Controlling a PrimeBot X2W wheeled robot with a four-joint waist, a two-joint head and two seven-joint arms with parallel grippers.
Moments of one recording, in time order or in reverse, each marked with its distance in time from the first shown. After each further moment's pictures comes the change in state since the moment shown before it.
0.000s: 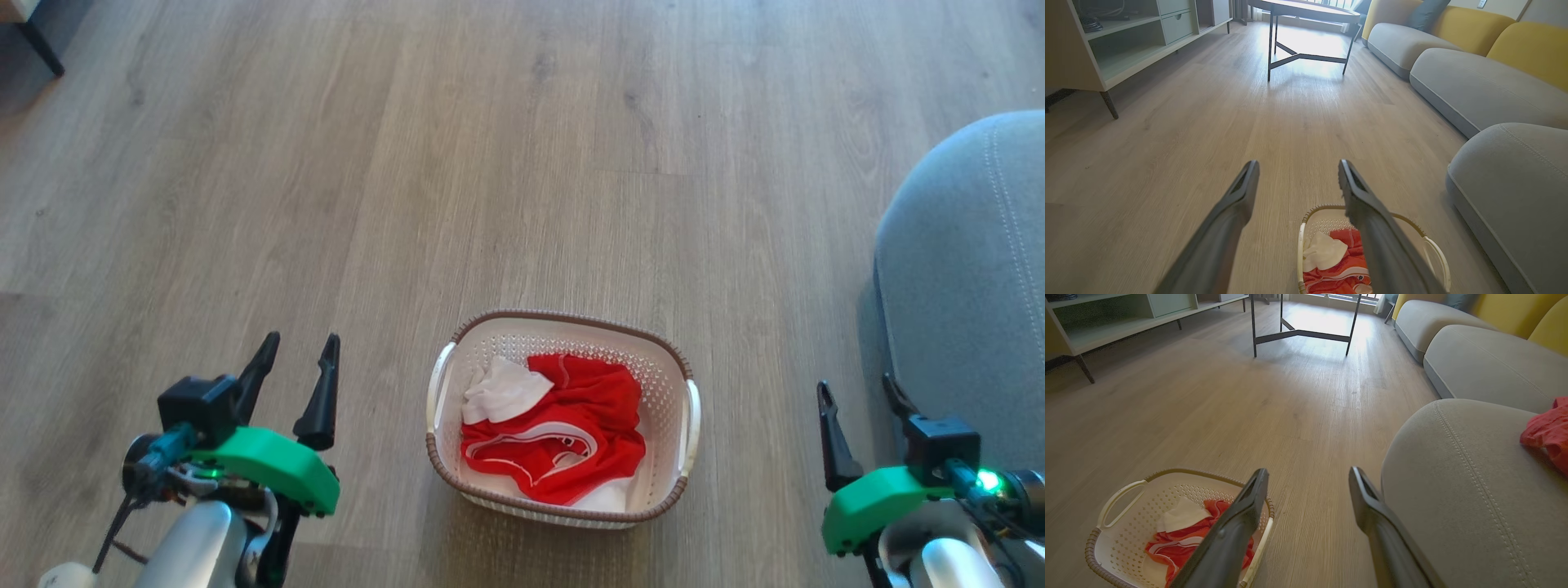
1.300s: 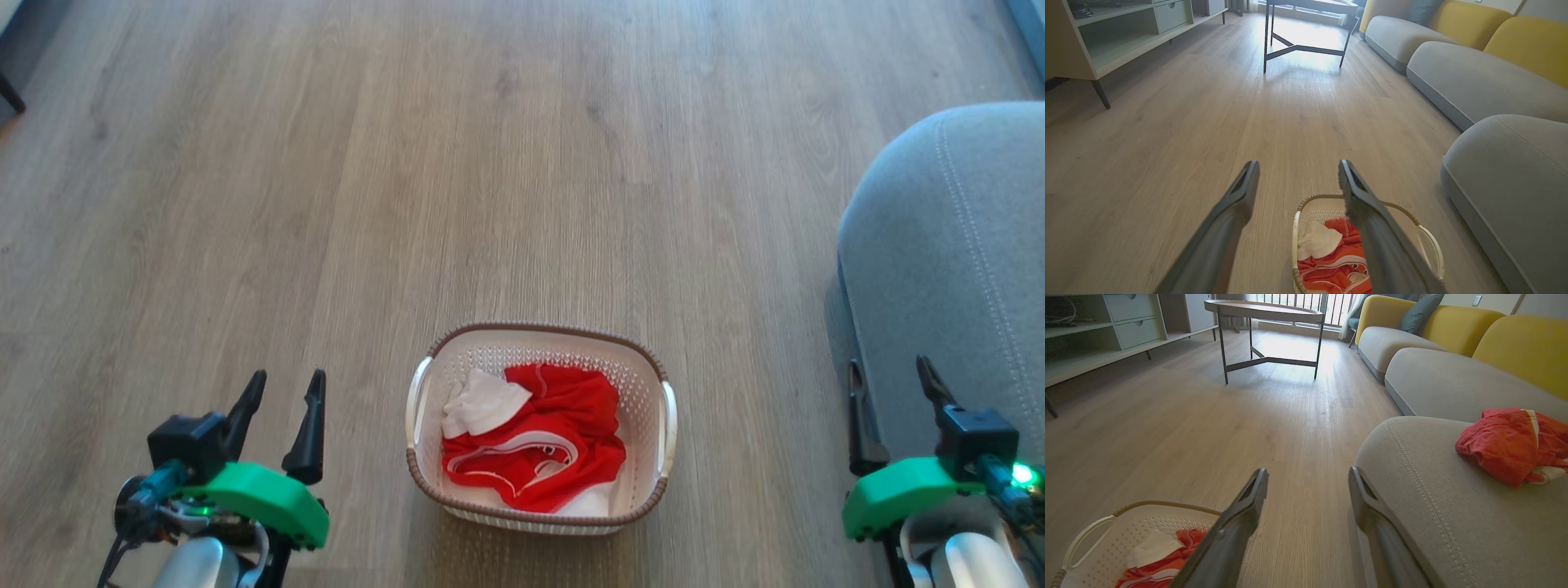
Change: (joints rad) left arm 0.077 -0.065 0.140 0.033 0.095 -0.069 0.000; right arm 0.020 0.024 -0.085 -0.089 -0.031 0.000 0.000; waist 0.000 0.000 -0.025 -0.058
